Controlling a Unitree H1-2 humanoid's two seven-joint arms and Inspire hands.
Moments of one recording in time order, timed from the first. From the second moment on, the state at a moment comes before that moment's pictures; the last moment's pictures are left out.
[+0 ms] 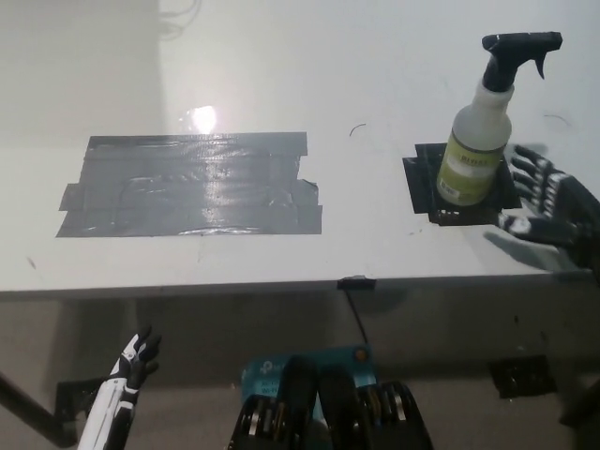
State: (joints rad) left_arm 0.16 0.15 0.00 -0.11 0.10 -0.11 -0.05; right_arm -0.46 -0.35 -0.10 0.27 0.15 0.23 0.34
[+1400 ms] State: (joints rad) left_arm 0.18 0.14 -0.06 -0.10 0.10 -0.11 -0.05; right_arm 0.21 -0.13 0.00 -0.19 -0.01 -0.03 0.24
